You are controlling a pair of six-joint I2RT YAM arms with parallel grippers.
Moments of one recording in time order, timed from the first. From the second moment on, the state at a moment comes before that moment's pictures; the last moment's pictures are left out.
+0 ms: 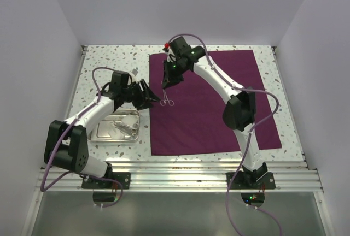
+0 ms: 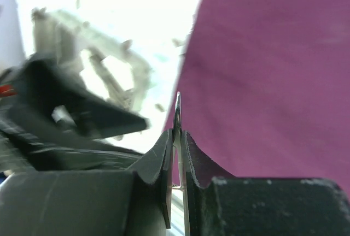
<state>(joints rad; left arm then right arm) -0.24 1.45 0.92 -0.27 0.53 -0.80 0.61 2.24 2.26 -1.03 -0.34 0.46</state>
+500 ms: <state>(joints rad) -0.26 1.46 0.92 -0.26 0.54 -0.81 0.68 2.24 2.19 -1.00 -0.39 0.48</state>
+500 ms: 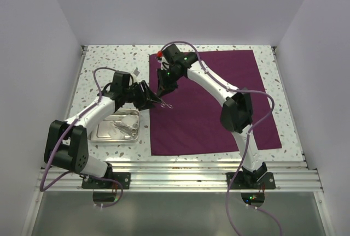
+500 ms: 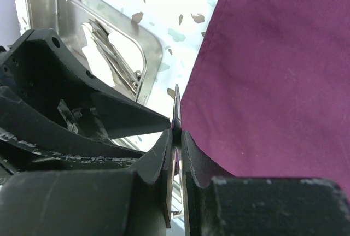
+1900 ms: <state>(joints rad) -0.31 1.47 0.91 -0.22 0.53 -0.91 0.69 2.24 2.16 -0.99 -0.35 0.50</state>
